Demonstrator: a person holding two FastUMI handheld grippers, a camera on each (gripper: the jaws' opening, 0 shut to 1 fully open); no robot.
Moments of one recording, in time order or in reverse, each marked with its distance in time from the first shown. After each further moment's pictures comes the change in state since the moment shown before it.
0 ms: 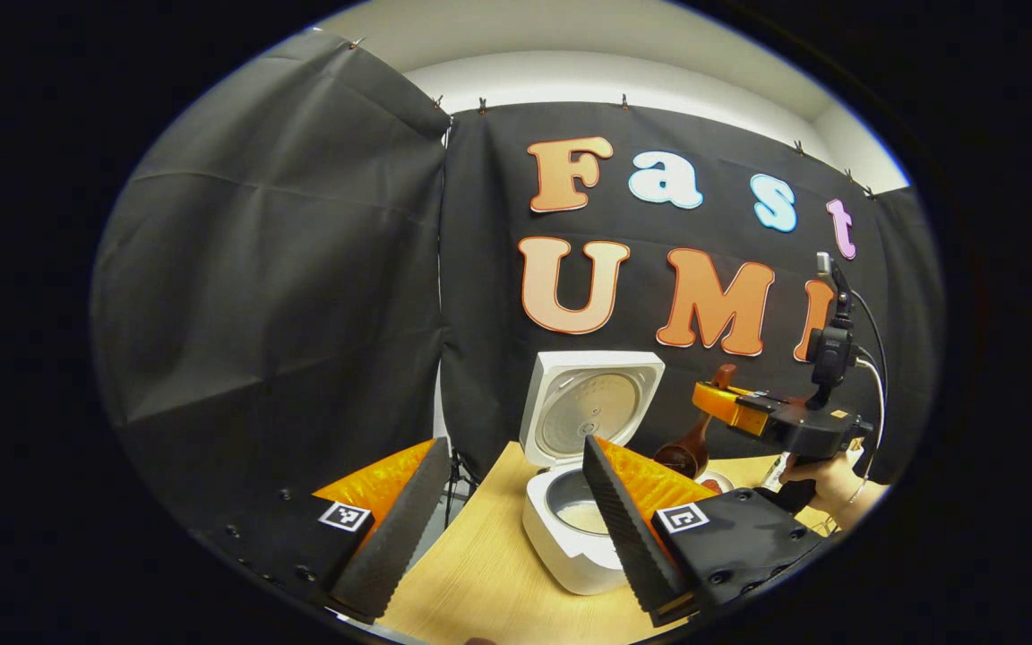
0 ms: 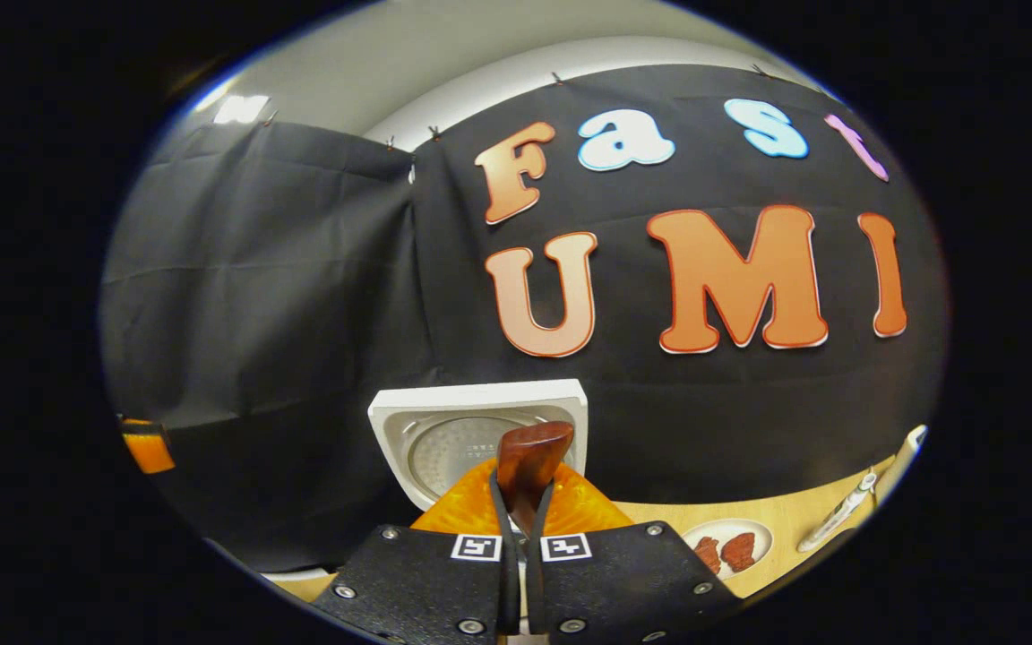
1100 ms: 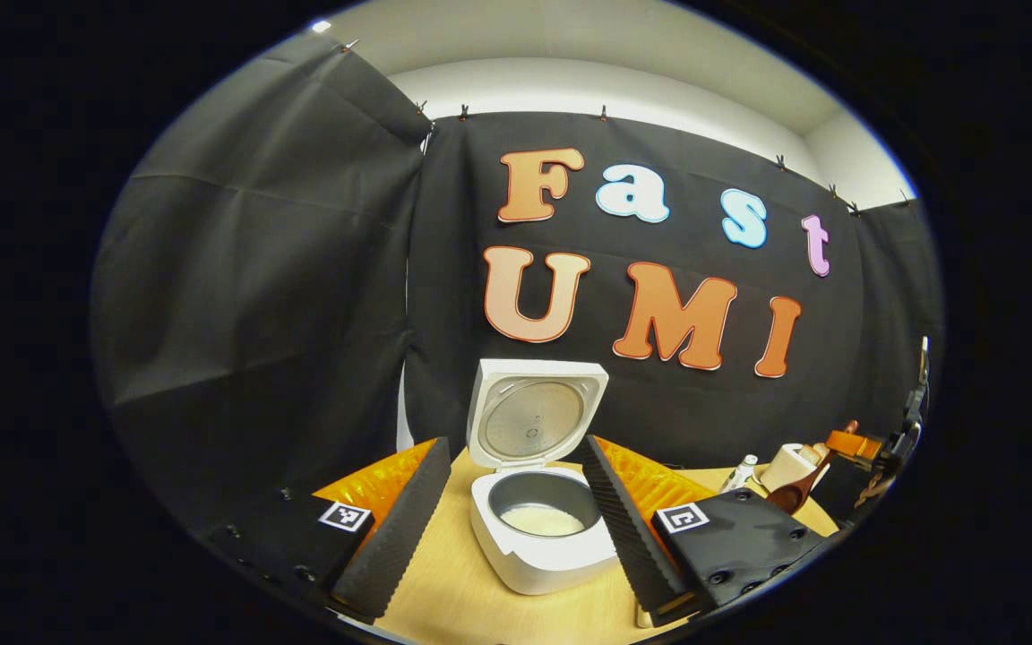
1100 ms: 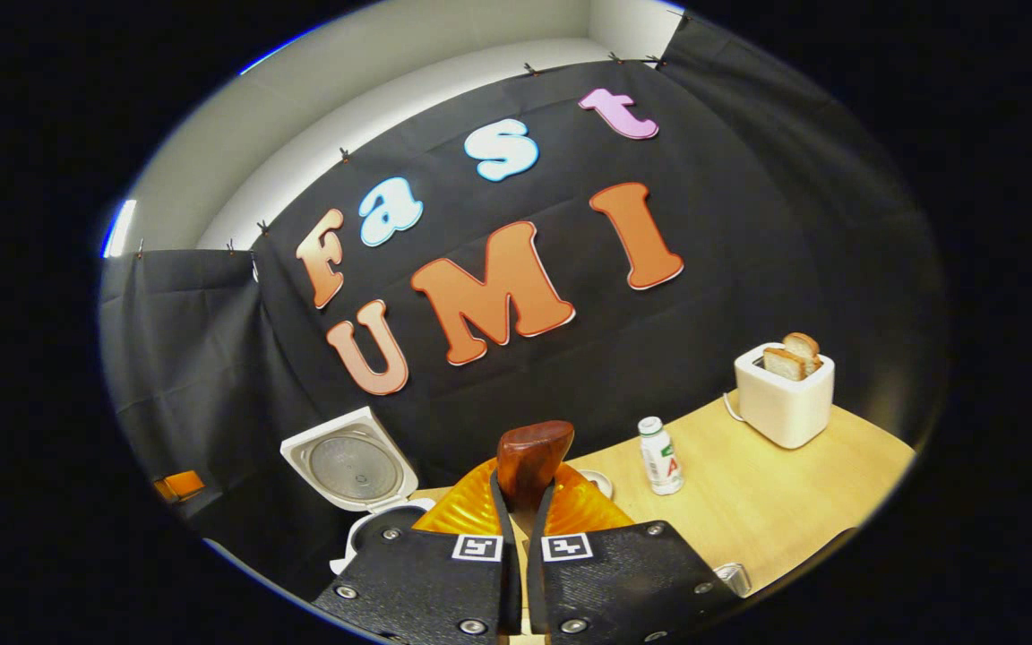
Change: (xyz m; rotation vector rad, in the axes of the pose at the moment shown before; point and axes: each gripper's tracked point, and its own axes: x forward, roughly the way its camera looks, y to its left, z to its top) left arm -0.024 -0.064 0.010 -0.060 -0.023 -0.085; right arm -0.269 -0.224 0.000 0.294 -0.061 -0.420
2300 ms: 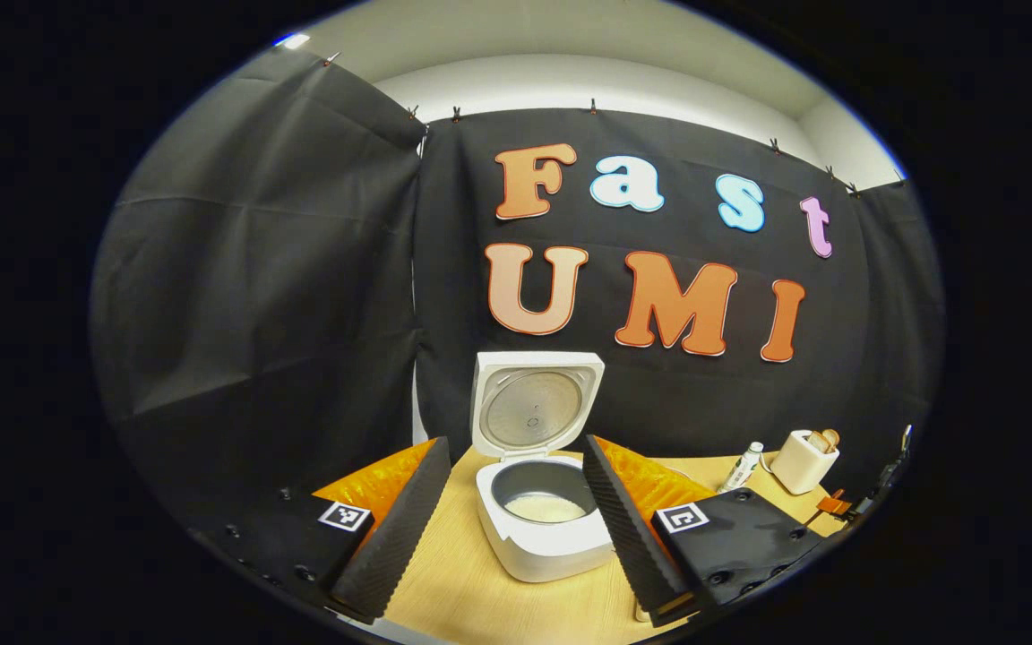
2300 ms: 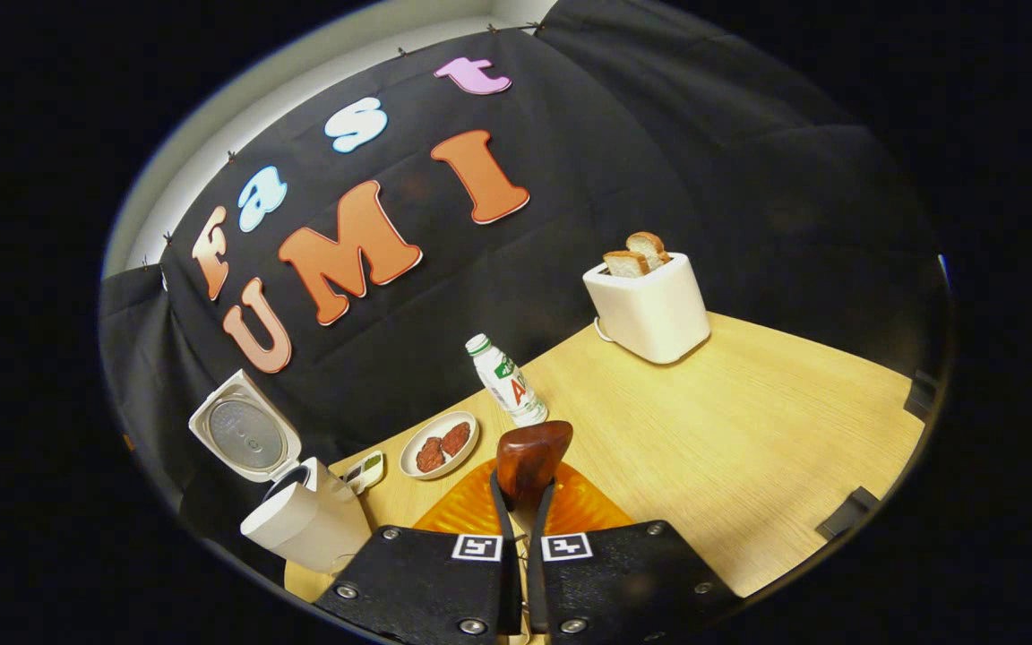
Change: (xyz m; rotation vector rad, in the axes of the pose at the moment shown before) left arm -0.028 -0.017 -0.006 0.075 0.026 0.066; right arm -0.026 -0.173 -0.119 0.149 0.136 -0.263
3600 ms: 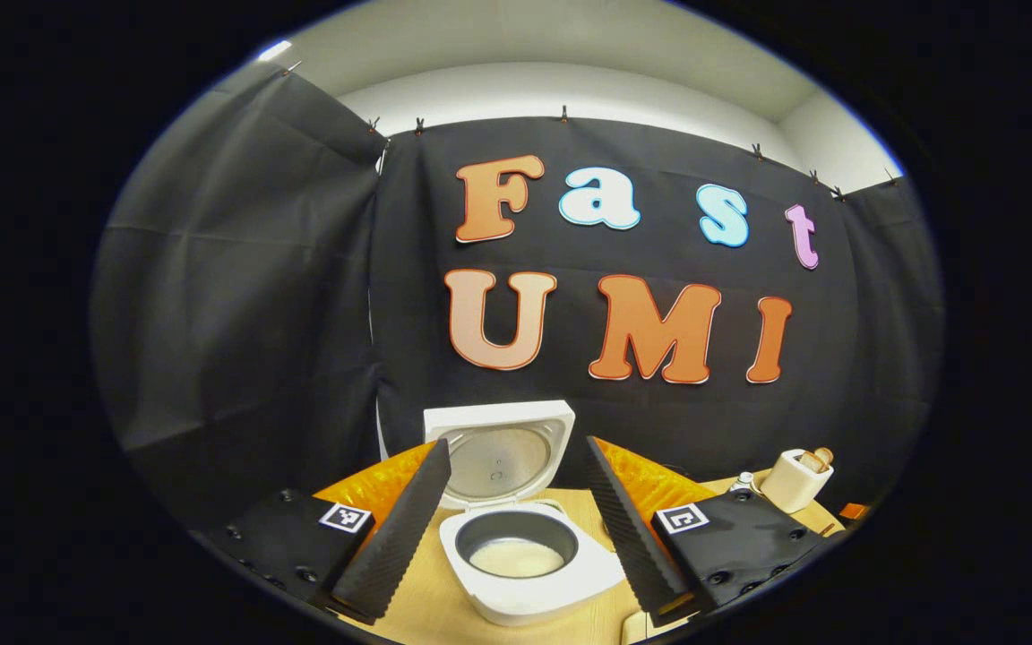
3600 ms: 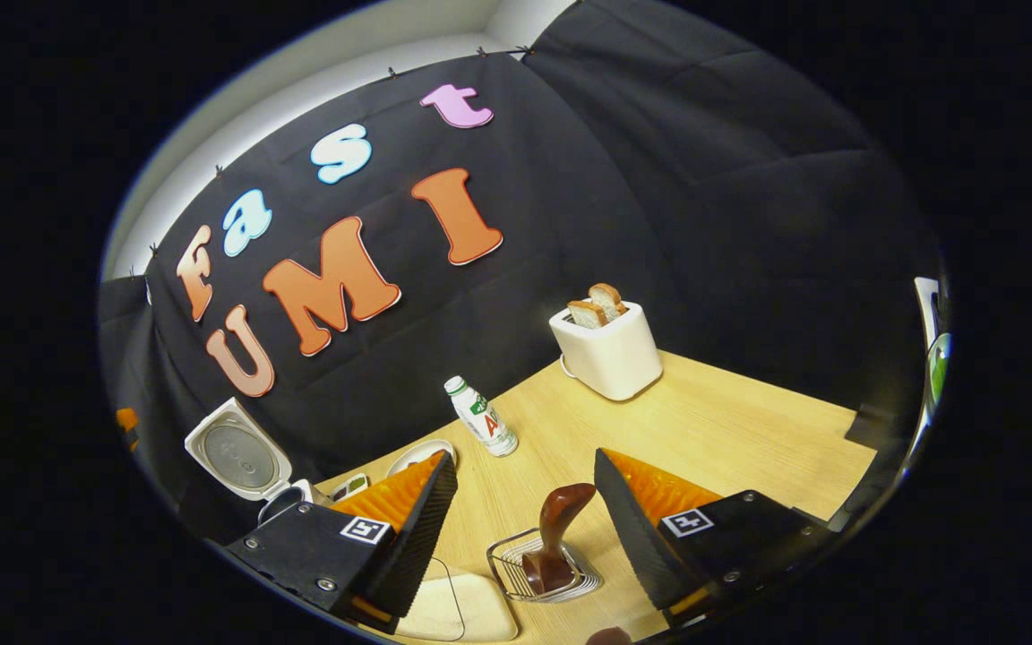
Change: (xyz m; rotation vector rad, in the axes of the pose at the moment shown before) left arm 0.106 -0.054 0.071 0.035 -0.077 -0.092; right arm -0.062 -0.006 0.055 -0.029 -0.088 -0.108
